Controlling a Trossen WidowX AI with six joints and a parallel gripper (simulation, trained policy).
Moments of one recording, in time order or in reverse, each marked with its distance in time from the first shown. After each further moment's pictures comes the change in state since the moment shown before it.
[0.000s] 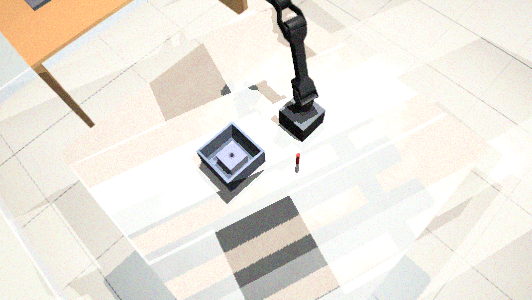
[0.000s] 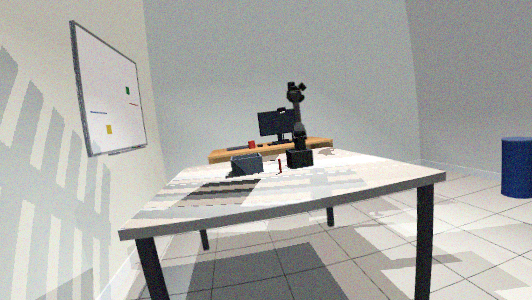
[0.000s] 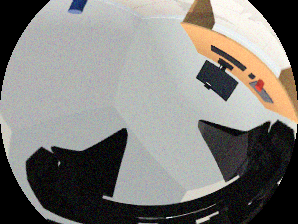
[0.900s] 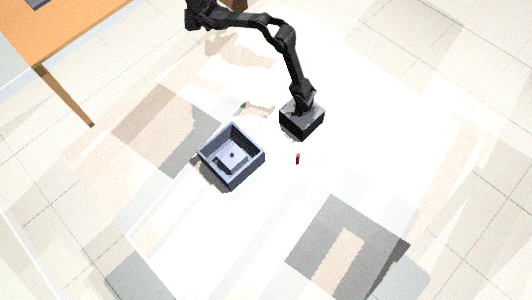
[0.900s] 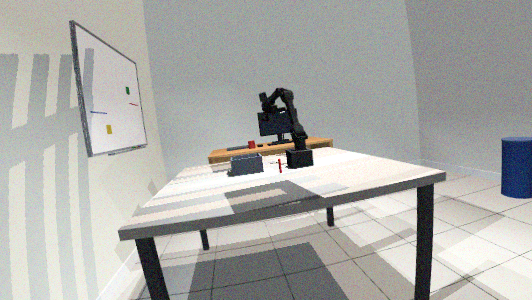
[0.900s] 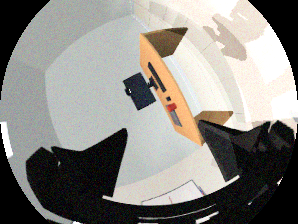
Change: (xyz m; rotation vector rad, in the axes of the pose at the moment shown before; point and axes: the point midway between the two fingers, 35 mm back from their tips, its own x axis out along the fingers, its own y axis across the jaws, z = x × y) arm -0.193 -0.237 -0.038 -0.653 -0.001 -0.685
